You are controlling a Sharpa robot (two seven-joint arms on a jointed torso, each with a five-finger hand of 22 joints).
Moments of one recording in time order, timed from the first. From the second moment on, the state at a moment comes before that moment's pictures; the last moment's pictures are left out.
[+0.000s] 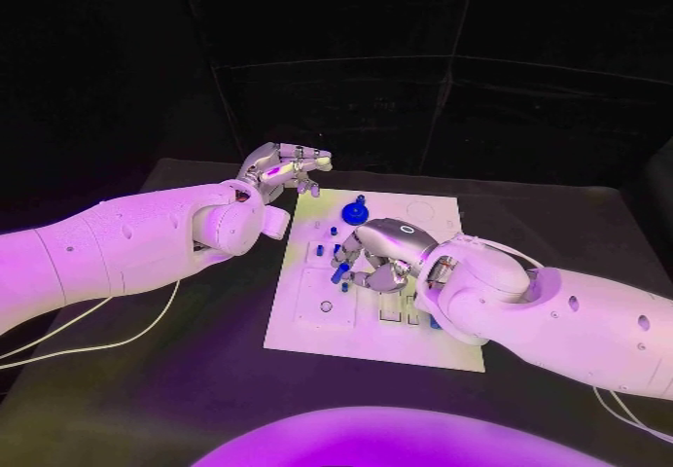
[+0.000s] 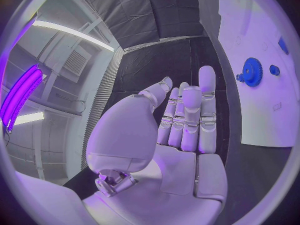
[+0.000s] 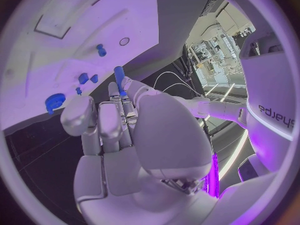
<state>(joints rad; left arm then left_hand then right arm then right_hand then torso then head) 1.20 -0.78 -0.09 1.35 -0.01 -0.27 0.39 1.29 -0.06 0.38 -0.06 0.05 1.02 0.18 0.13 0.08 1.14 0.11 0.17 0.11 1.25 0.02 1.06 0.68 0.16 1.21 0.11 0.59 0.77 1.06 -0.64 -0.02 1.70 -1.58 -0.28 -0.15 1.51 -0.09 0.42 0.09 0.14 1.09 0.15 0.08 0.07 1.21 0.08 0.12 0.06 1.46 -0.01 1.24 0.99 0.12 1.36 0.09 1.27 0.99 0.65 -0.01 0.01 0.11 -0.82</state>
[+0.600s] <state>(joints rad) 1.20 -0.78 -0.09 1.35 -0.01 -0.27 0.39 1.29 -0.06 0.38 -0.06 0.05 1.02 0.18 0.13 0.08 1.14 0.11 0.17 0.11 1.25 0.02 1.06 0.68 0.16 1.21 0.11 0.59 0.77 1.02 -0.58 -0.03 1.65 -1.59 -0.22 -0.12 1.51 -0.09 0.42 0.08 0.14 1.09 0.15 0.07 0.07 1.21 0.08 0.12 0.06 1.46 -0.01 1.24 0.99 0.12 1.36 0.09 1.27 0.99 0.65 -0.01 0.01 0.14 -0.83</state>
